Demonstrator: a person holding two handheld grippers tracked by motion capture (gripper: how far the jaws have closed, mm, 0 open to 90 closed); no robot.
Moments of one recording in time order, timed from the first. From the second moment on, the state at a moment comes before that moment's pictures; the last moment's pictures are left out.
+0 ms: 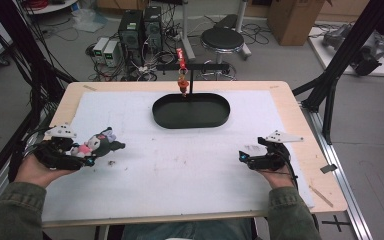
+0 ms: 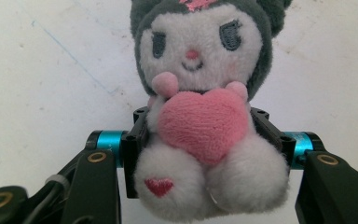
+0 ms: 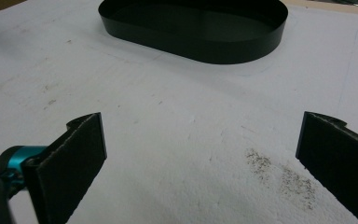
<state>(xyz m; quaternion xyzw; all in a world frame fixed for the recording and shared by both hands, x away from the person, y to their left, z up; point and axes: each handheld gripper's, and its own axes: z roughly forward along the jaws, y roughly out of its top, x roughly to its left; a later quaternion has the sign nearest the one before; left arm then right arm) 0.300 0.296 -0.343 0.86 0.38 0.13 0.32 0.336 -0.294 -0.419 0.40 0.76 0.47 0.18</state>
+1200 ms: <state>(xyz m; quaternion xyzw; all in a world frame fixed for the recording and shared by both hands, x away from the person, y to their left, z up) 0.393 0.206 -0.282 0.87 0.31 0.15 0.34 0.339 -0.293 -0.421 0.40 0.77 0.47 0.18</state>
